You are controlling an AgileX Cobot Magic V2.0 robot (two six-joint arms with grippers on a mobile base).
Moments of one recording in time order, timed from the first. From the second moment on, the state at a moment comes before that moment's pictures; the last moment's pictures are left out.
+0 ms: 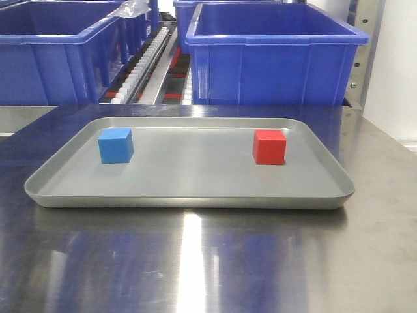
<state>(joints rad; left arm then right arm) -0.09 -0.01 0.01 -0.06 0.01 0.04 -0.02 -0.01 0.03 0.03 -0.01 0.07</state>
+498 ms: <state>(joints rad) -0.09 -0.01 0.01 -0.06 0.01 0.04 -0.02 -0.01 0.02 0.03 0.02 0.07</state>
